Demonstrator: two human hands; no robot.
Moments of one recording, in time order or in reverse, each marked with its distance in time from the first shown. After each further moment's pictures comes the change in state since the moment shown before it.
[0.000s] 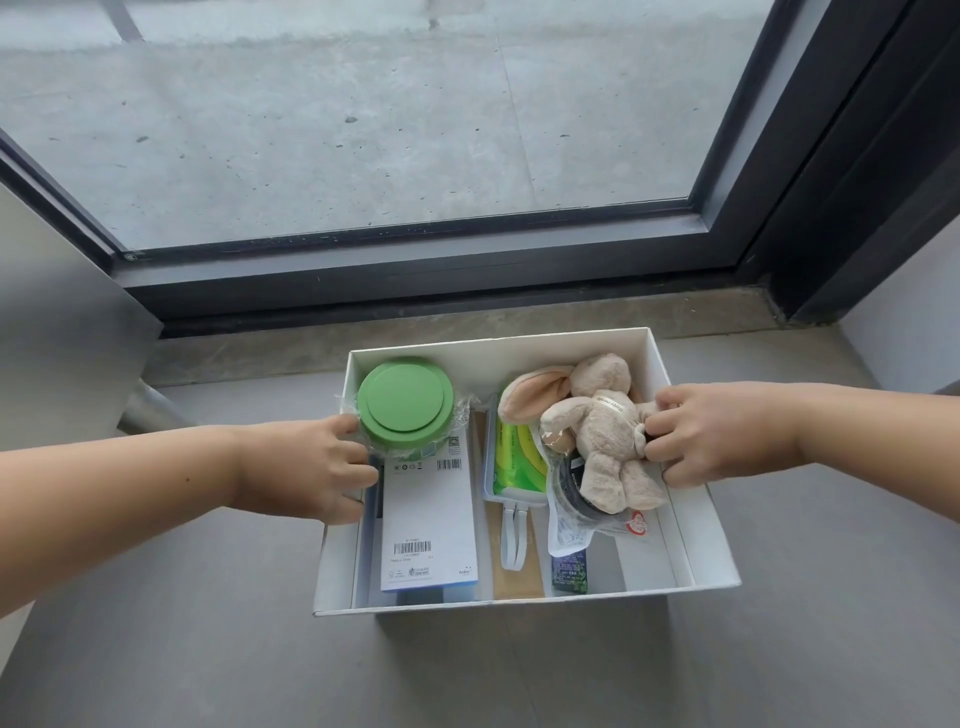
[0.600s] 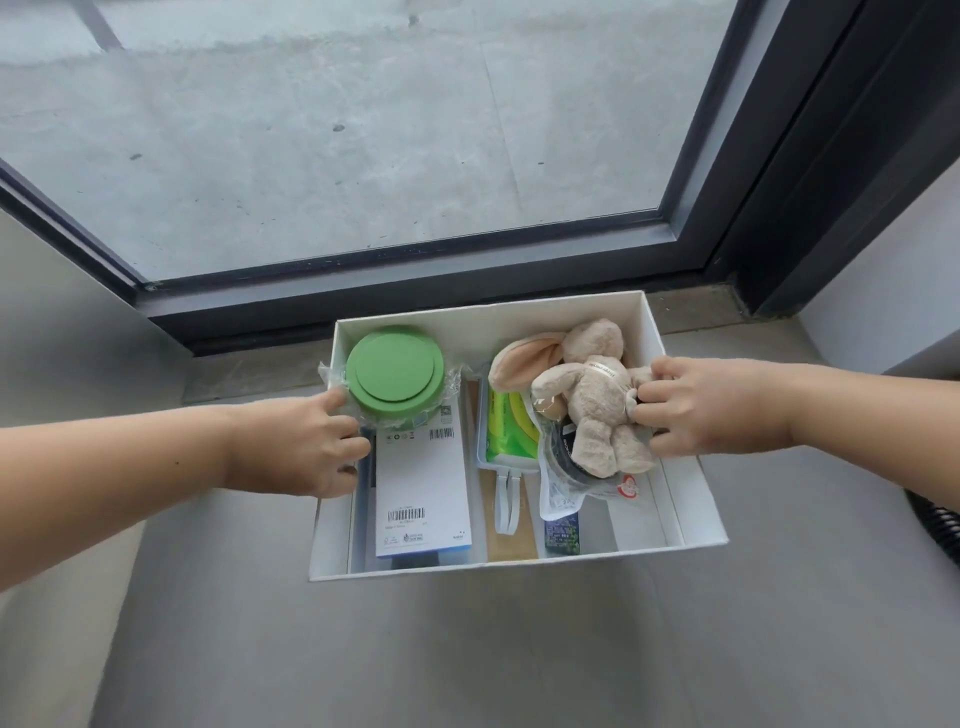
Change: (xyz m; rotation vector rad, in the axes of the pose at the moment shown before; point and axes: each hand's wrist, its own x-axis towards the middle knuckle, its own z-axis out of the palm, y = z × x) left_hand -0.023 -0.031 -0.077 0.076 -0.030 0.001; right_hand -0.019 0.006 -0.064 -0.061 0.029 0.159
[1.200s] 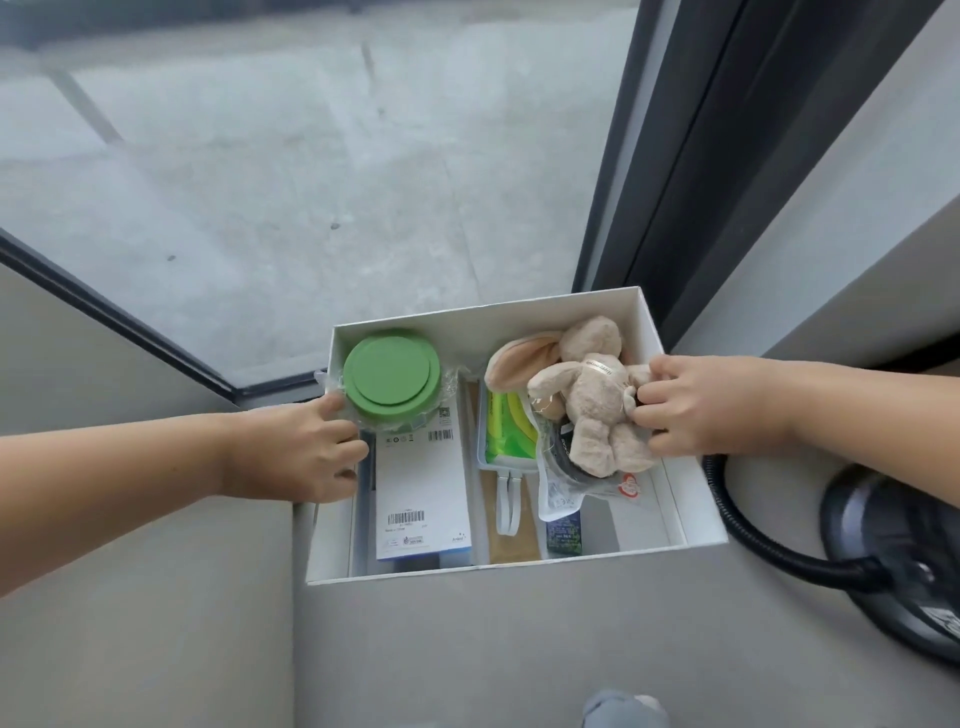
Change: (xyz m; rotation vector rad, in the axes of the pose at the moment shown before) left_hand -0.101 -0.132 -0.307 -0.016 0.119 0.050; right_hand -0.113 0.103 -0.331 0.074 -0.010 0.046
